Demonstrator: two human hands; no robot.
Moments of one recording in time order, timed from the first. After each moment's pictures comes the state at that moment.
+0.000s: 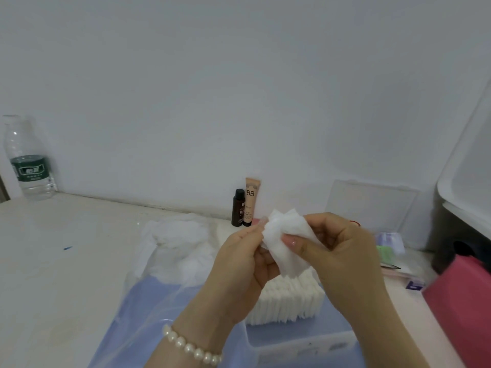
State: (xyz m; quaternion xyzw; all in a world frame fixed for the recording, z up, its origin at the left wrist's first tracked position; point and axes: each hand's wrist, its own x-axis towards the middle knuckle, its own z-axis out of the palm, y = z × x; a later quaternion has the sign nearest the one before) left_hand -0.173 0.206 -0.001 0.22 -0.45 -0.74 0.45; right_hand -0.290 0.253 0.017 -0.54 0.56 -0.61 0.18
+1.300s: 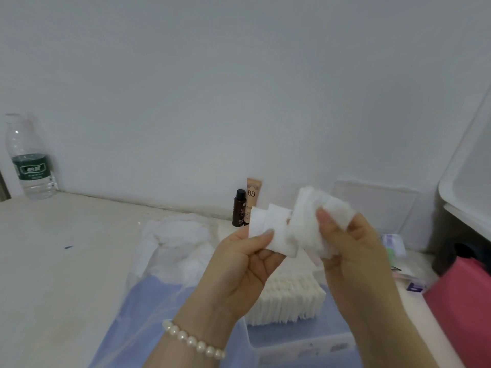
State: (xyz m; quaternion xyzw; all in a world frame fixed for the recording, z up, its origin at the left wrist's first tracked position) left_hand -0.170 0.200 -0.002 0.17 -0.28 -0.83 0.45; right_hand -0.295 0.248 0.015 -0.41 0.40 -0.73 0.37
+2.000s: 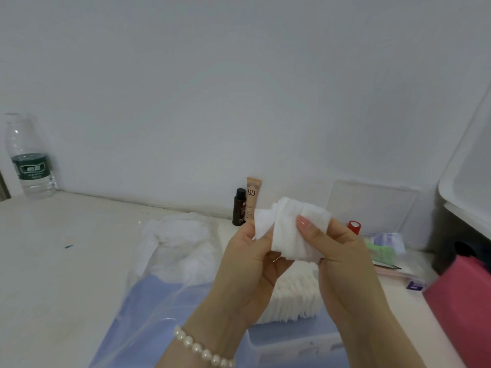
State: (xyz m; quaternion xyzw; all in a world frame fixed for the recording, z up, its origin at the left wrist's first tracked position) left_hand -0.182 0.209 -0.002 0.16 -0.34 -0.78 0.49; right_hand -0.287 0.242 0.008 -0.37 0.45 -0.71 0.39
